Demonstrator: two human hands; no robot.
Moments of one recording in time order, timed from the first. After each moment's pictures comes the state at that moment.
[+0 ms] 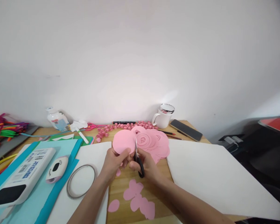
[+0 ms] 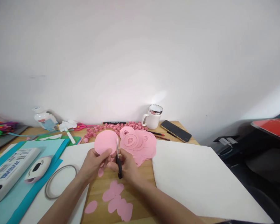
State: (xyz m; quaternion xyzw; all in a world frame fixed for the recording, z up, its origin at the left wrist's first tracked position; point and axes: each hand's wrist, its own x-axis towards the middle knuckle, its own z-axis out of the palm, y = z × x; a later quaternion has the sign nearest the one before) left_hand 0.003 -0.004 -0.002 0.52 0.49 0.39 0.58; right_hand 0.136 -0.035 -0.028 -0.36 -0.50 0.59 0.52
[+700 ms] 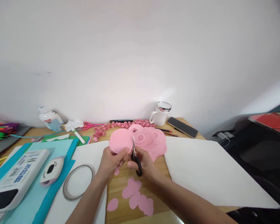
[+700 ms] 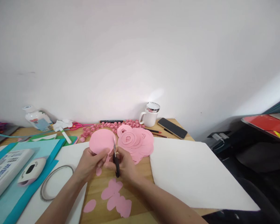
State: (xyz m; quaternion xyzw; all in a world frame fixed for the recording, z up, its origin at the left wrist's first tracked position) left_hand 0.003 -0.005 0.004 0.50 0.50 0.39 0.59; right_hand 0.134 -0.035 -0.021 -0.36 -0.50 0.57 0.54
